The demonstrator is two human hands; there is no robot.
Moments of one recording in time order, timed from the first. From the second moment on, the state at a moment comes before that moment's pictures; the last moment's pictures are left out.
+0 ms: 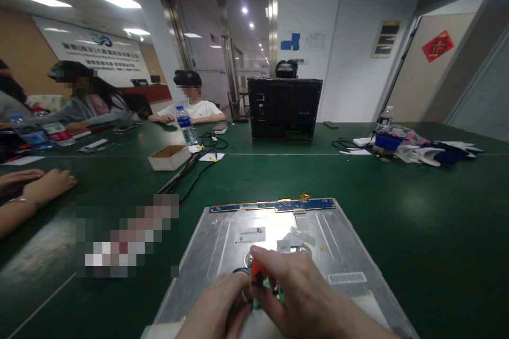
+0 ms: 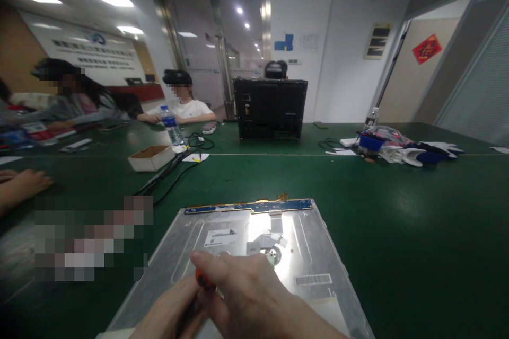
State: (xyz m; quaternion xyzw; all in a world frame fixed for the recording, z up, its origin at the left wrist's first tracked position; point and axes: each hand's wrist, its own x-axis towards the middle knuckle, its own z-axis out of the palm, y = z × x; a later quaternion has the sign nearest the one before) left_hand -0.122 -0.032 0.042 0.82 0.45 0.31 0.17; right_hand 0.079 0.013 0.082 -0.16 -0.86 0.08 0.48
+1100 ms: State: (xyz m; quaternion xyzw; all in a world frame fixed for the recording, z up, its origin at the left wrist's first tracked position) left_hand -0.124 0.001 0.086 0.81 0.44 0.08 0.39; right_hand 0.096 0.029 0.170 -0.21 -0.97 0.09 0.12
